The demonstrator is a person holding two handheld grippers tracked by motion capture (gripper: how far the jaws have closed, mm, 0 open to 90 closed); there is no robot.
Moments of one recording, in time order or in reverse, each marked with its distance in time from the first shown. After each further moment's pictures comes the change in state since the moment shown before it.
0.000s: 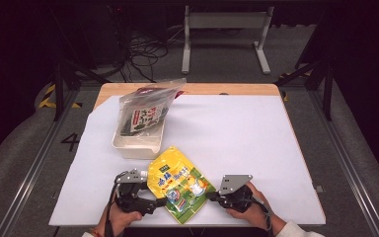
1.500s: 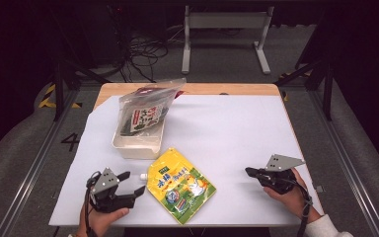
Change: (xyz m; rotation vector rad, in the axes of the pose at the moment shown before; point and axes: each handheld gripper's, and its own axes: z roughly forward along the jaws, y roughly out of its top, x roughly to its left) left arm -0.009 -0.017 -0.057 -0.113 0.304 0.147; right arm -0.062 -0.042 -0.085 -0.091 -0.241 0.150
